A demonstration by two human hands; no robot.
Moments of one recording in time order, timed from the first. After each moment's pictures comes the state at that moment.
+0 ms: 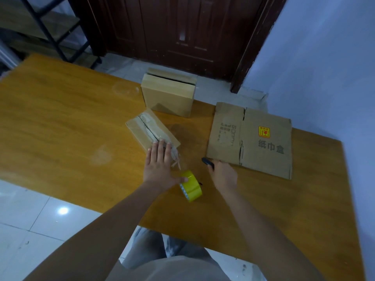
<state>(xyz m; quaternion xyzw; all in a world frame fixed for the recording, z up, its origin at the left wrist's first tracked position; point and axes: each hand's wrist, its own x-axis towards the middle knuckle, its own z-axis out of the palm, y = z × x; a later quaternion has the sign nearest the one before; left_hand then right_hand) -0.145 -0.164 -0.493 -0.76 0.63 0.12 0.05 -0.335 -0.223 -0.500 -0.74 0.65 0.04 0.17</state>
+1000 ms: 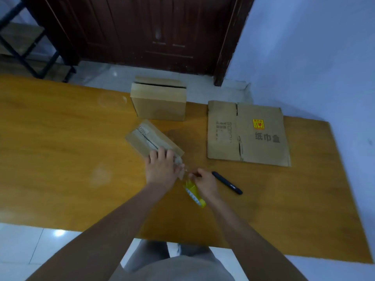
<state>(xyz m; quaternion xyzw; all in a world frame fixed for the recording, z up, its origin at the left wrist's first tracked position) -0.113 -0.193 -0.497 -0.71 0.70 -0.01 -0.06 -0.264 -0.191 -0.525 -0.54 0.69 -0.15 0.46</state>
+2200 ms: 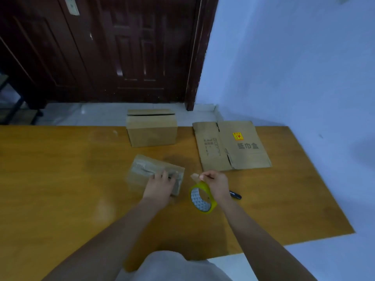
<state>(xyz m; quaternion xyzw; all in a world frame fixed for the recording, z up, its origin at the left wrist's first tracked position) -0.061 -0.198 -0.460 -0.52 0.84 0.07 0.16 -0.255 -0.190 -0.469 -0.47 0.73 -0.33 0.37</state>
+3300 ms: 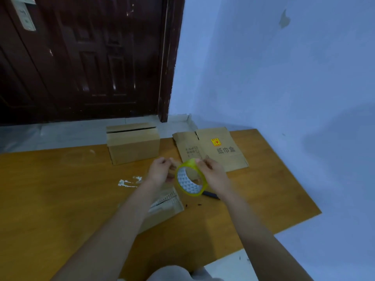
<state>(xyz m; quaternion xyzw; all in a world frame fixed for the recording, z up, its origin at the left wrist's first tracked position) -0.087 -0.258 -0.408 -0.53 0.46 0.65 -0.30 -0.234 -0.181 -0.362 -0.49 0.72 -0.36 0.35</state>
